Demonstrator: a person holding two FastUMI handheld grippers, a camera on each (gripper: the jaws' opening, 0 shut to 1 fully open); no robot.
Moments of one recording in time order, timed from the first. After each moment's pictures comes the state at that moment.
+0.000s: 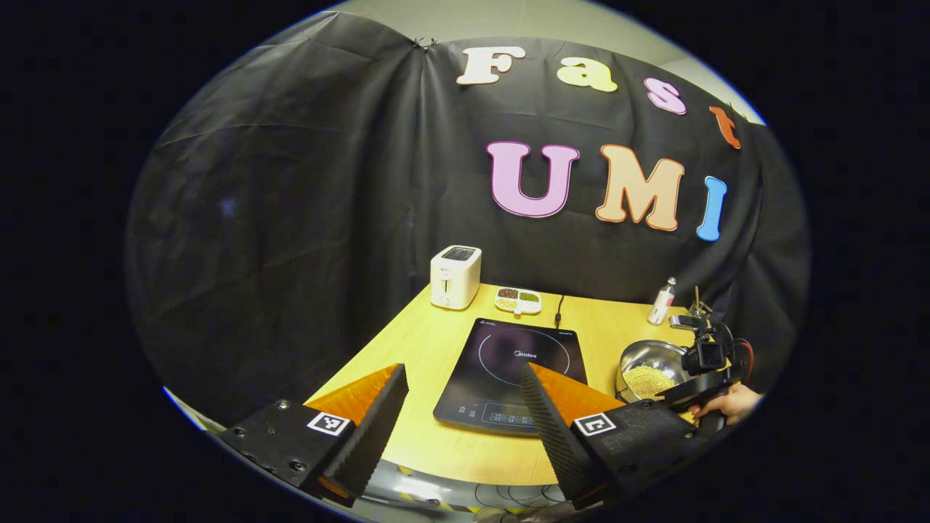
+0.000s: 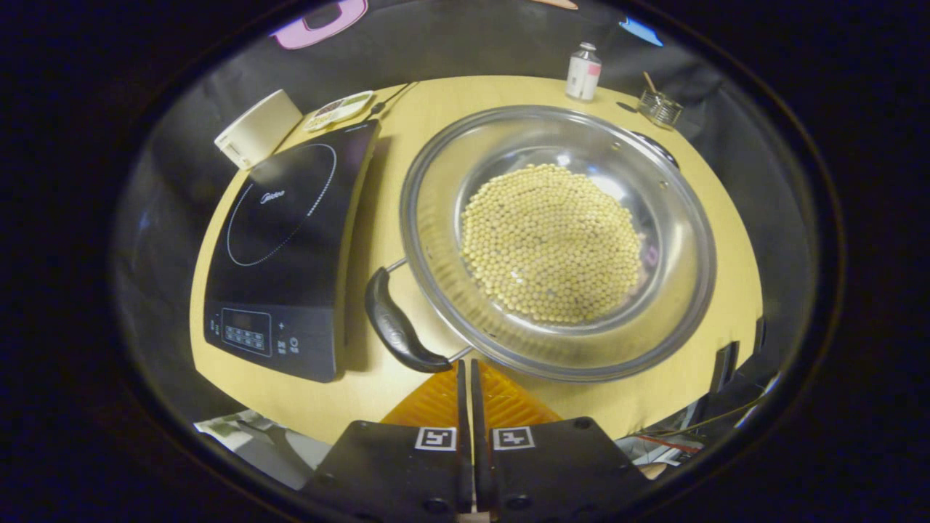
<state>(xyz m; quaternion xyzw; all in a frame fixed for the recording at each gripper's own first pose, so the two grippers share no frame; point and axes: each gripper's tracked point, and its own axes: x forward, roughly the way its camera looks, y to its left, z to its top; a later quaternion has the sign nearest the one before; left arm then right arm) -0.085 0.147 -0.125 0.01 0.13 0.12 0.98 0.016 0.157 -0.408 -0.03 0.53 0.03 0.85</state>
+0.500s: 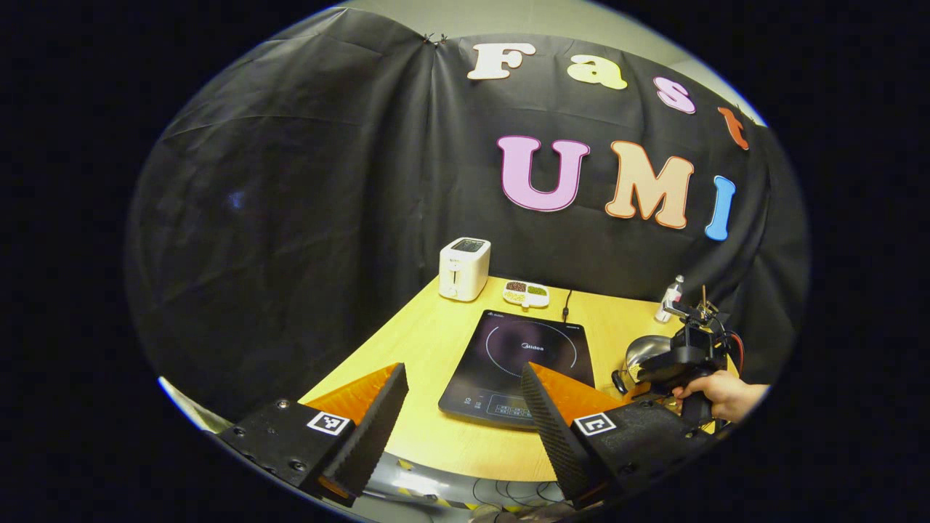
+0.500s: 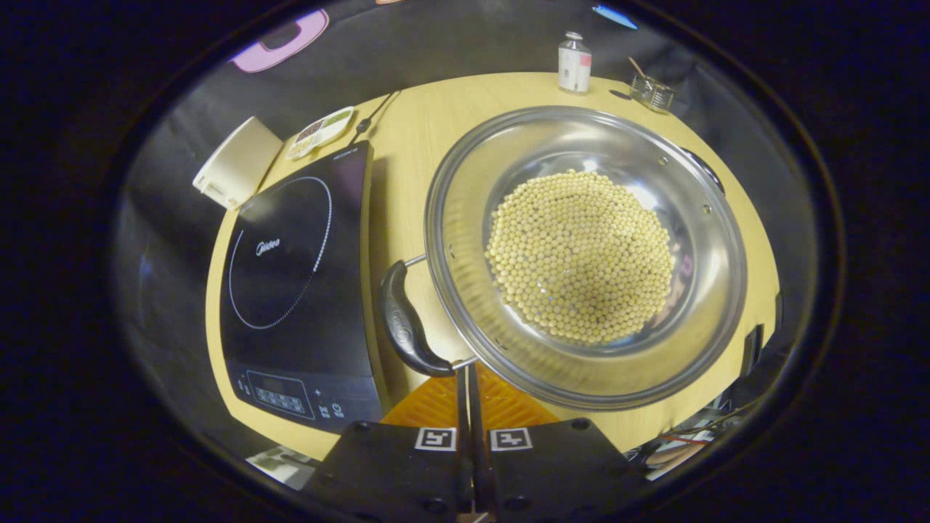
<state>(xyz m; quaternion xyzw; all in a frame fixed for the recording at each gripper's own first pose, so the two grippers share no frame) -0.095 0.151 -0.140 0.00 0.14 0.14 0.98 0.057 0.194 -0.410 0.05 0.53 -0.01 0.85</state>
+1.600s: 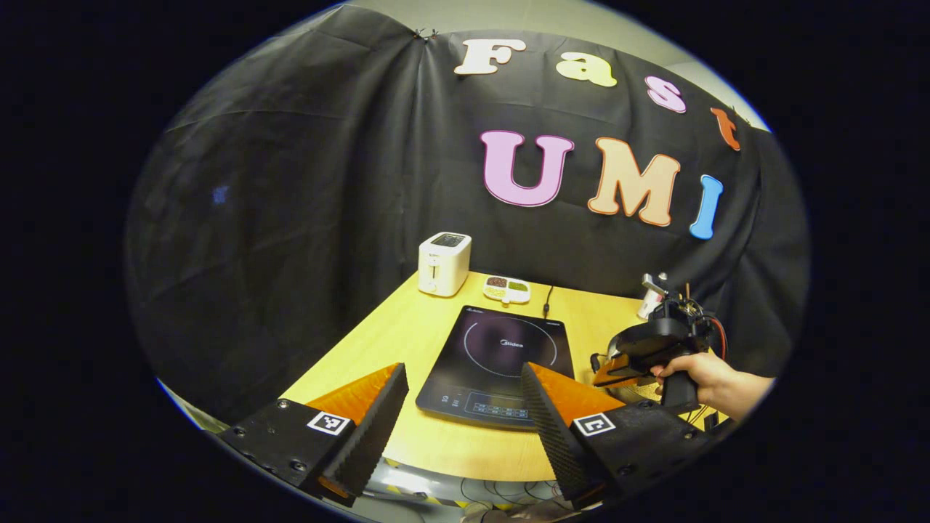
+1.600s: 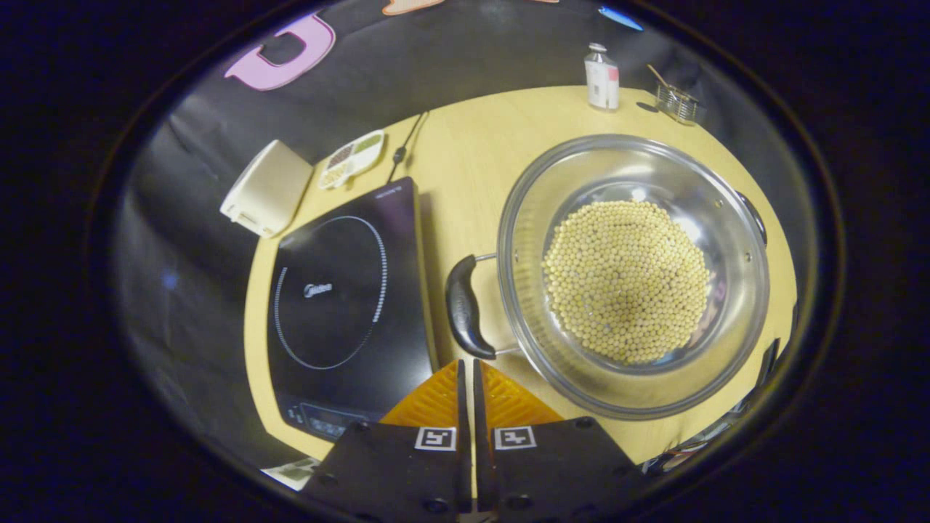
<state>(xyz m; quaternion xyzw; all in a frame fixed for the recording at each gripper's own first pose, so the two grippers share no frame) -0.079 0.124 -0.148 -0.01 0.15 0.10 0.98 0.081 0.231 -0.355 0.11 0.49 0.06 0.86</state>
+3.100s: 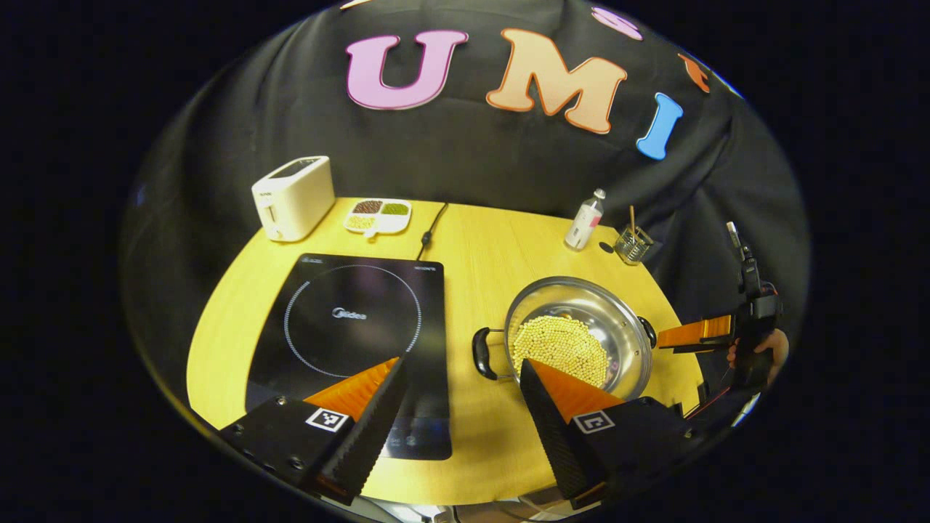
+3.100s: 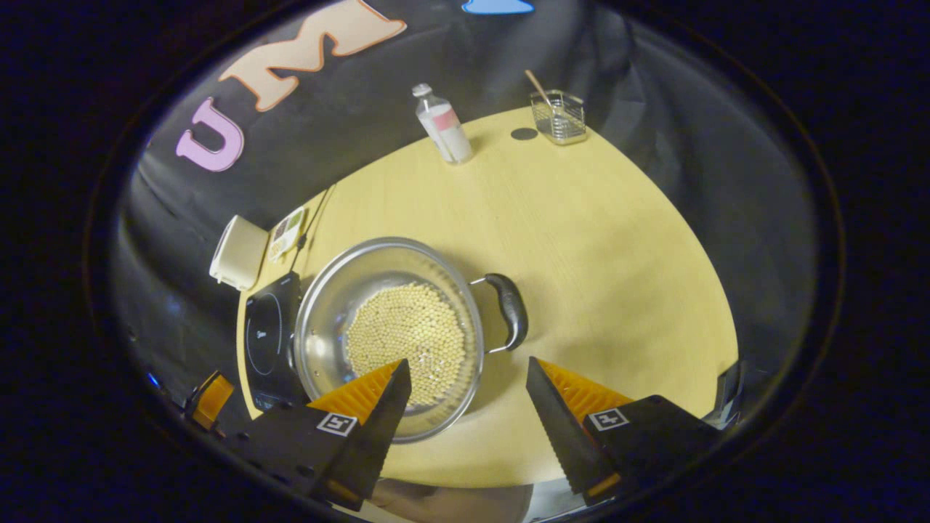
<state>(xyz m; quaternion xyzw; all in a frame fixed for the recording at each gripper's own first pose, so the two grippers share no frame) 0.075 -0.058 -0.263 -0.01 0.36 -0.05 0.93 0.142 -0.071 -0.324 0.12 0.50 0.02 0.86</state>
